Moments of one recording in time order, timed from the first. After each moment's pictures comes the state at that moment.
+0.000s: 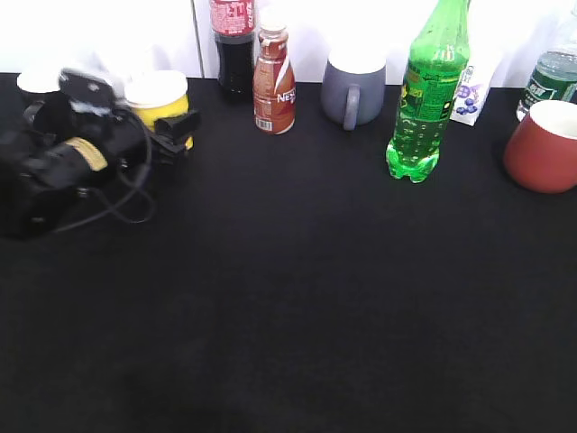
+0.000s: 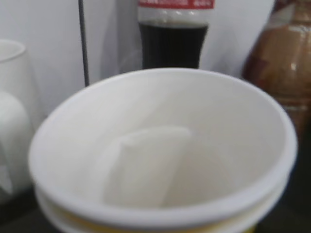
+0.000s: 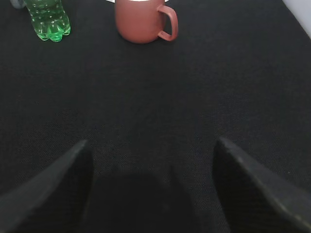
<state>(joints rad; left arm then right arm) -0.21 2.15 -0.97 0.44 -1.06 -0.25 -0.05 -0.01 -0.50 0.00 1.04 0.02</state>
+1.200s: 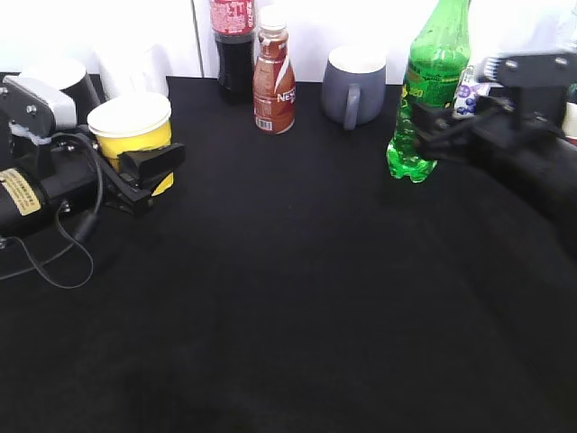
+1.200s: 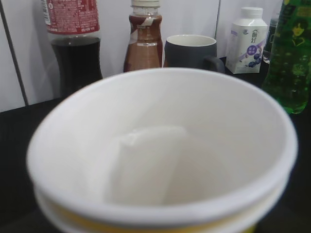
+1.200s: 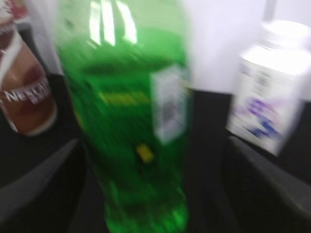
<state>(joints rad) -0.21 1.84 -0.57 0.57 -1.10 -0.25 0.33 1.80 -0.64 0.10 -0.93 0.00</state>
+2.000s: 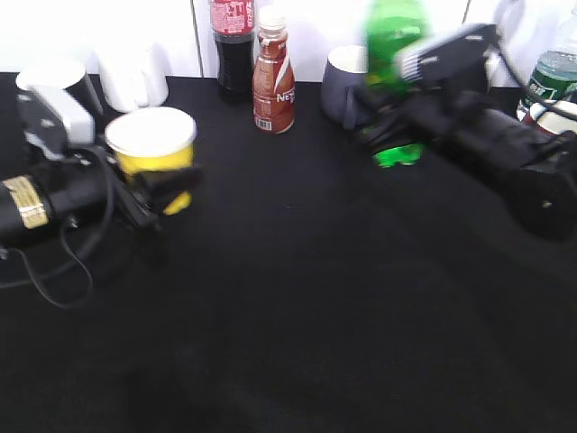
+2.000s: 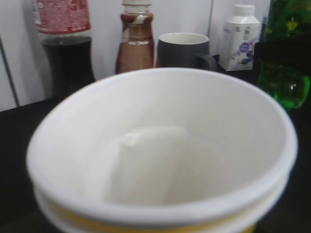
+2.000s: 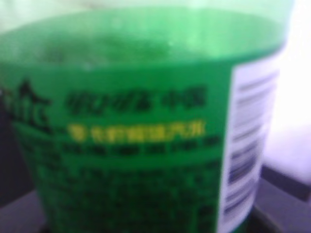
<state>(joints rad) -0.23 1.84 -0.57 0.72 -1.10 -0.25 0.39 1.89 -0.80 -0.20 -0.97 -0.10</state>
